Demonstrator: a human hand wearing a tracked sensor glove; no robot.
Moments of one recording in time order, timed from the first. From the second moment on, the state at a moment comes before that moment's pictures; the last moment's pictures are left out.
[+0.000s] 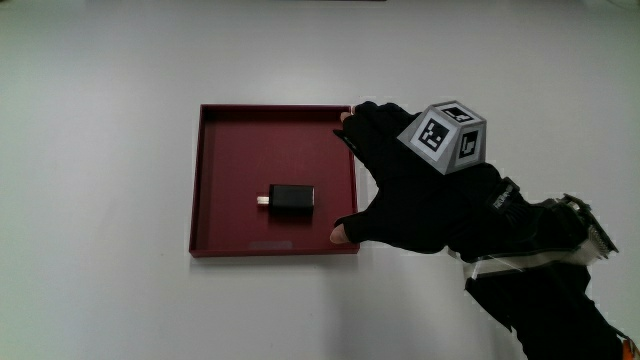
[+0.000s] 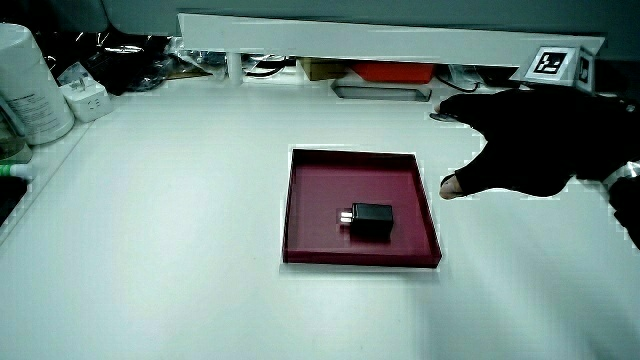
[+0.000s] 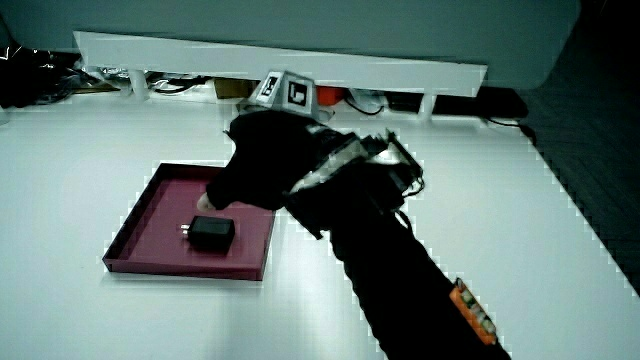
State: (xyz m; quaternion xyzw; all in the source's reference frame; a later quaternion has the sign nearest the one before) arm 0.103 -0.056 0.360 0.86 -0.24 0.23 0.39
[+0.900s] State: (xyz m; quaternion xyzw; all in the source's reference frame) arm 0.052 -0.057 0.457 0.84 -0.22 0.22 0.44
